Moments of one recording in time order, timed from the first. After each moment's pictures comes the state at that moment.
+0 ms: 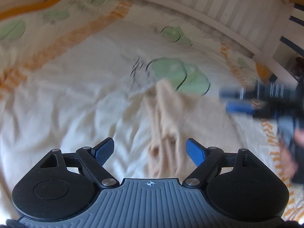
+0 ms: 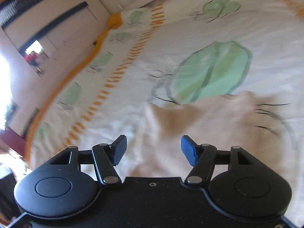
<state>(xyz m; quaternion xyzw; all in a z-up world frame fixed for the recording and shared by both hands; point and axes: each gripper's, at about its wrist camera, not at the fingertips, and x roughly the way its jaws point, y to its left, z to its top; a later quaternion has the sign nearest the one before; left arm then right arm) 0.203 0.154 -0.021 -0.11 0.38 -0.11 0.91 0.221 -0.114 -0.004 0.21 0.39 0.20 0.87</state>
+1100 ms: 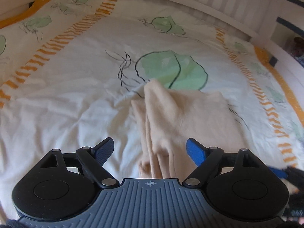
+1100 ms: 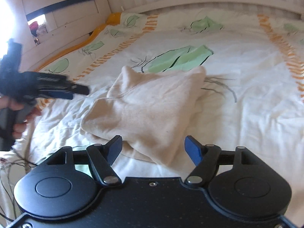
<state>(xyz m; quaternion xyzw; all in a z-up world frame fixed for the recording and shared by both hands) 0.218 0.131 -0.029 -0.06 0.41 -0.13 0.90 0.085 -0.139 -0.039 0.10 0.34 0.15 0.92</state>
